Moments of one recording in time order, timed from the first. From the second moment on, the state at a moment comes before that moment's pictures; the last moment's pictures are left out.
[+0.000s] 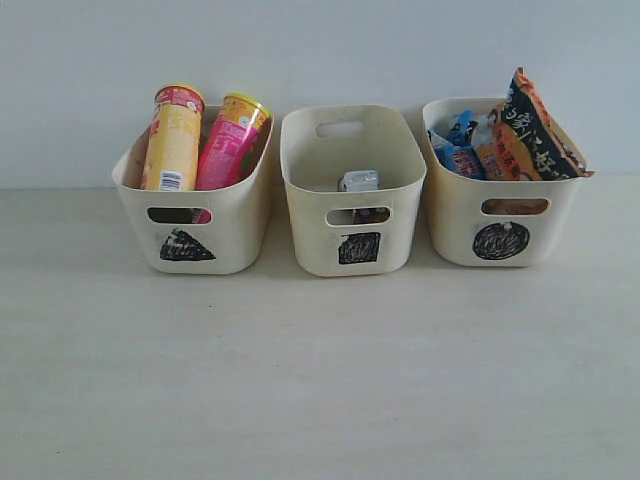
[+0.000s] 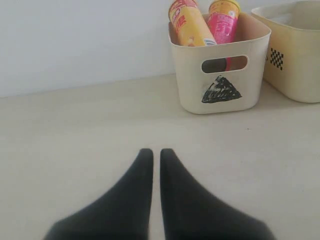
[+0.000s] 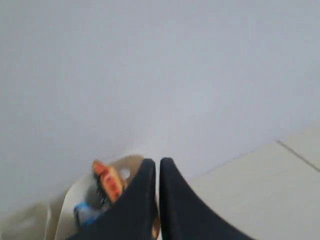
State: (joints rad) left arm 0.03 0.00 0.00 -0.30 0.29 0.42; right arm -0.03 0.99 -0.72 0.83 -0.22 -0.44
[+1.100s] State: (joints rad) left arm 0.03 0.00 0.00 -0.30 0.29 0.42; right arm -0.03 0.52 -0.42 -0.10 0.33 0.21
